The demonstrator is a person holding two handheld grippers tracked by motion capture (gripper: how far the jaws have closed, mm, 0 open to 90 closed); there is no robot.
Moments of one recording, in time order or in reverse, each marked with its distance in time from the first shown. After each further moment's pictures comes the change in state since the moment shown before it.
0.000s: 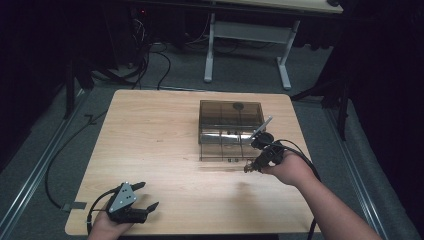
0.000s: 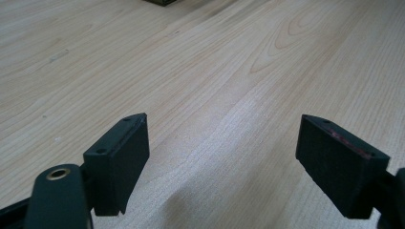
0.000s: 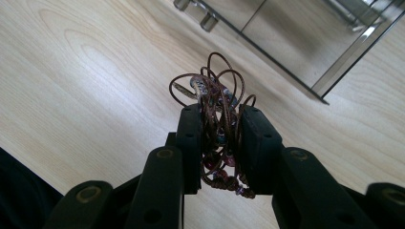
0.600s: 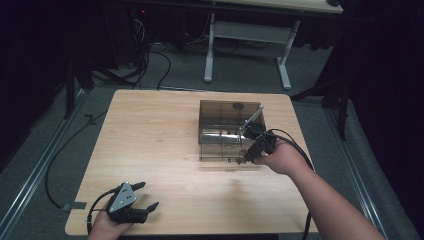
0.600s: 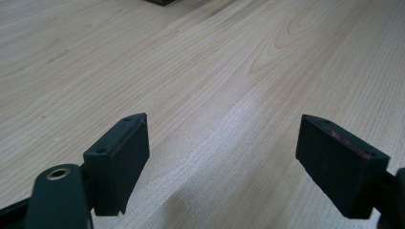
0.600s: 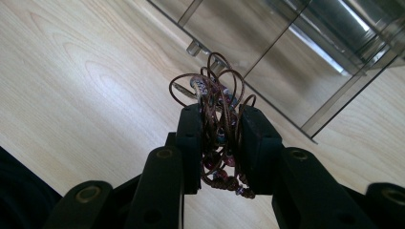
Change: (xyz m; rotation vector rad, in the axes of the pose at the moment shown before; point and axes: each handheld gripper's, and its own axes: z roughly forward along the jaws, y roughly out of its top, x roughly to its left) left arm 0.000 0.000 0.000 0.003 -0.002 0.003; right arm 0.007 0.032 -0.014 -0.007 -0.006 -0.023
